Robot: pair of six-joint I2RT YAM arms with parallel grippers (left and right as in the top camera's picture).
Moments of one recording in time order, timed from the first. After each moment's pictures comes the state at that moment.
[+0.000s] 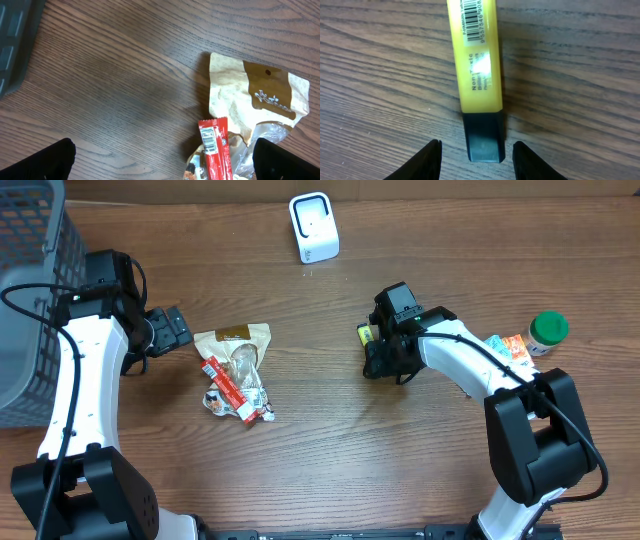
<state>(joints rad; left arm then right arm) 0.19 1.66 1.39 -1.06 -0.04 -0.30 0.39 1.88 1.20 -0.69 -0.13 0.23</state>
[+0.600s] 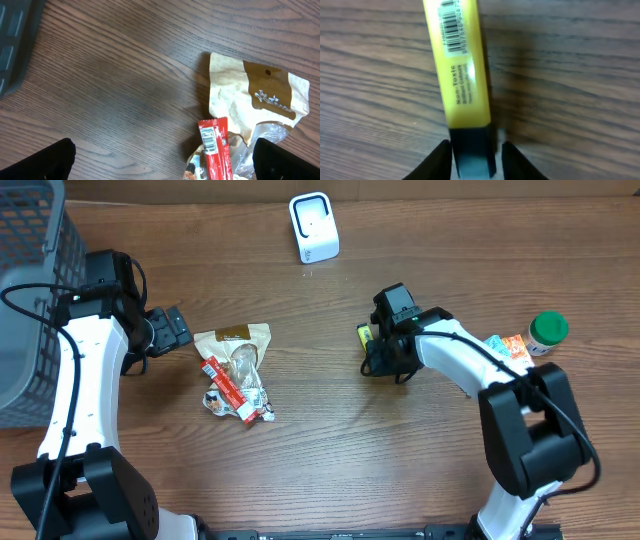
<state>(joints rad) 0.19 1.66 1.39 -1.06 -0.04 -0.30 0.39 1.92 1.20 -0.66 -0.10 0.26</state>
